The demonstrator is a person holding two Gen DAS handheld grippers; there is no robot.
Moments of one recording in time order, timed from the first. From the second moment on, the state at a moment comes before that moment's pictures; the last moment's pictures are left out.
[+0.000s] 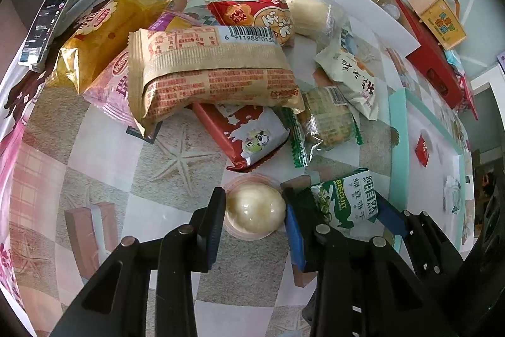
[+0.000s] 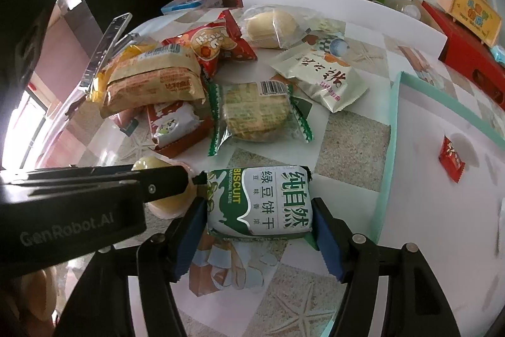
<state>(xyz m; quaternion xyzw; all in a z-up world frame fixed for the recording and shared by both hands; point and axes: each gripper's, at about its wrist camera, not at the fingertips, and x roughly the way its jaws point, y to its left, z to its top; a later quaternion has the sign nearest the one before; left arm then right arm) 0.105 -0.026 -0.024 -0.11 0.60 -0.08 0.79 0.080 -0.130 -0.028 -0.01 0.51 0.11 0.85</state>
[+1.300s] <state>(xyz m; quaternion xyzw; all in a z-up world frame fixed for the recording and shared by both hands) 0.100 -0.016 0.009 -0.13 0.56 -0.09 0.81 0.059 -0.150 0.008 0.00 0.49 0.11 0.86</state>
